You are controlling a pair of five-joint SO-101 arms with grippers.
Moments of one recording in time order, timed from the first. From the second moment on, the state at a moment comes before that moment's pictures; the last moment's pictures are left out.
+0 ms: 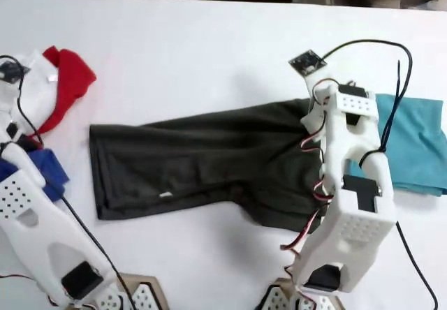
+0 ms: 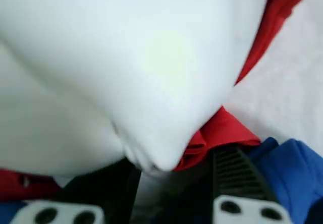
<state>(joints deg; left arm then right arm) -48.9 58.8 -58.2 92.4 -54.1 6.9 22.7 2.5 58.9 43.2</state>
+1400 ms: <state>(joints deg) -21.9 -10.3 43.8 73.0 -43.0 -2.1 37.3 -17.3 63.0 40.0</state>
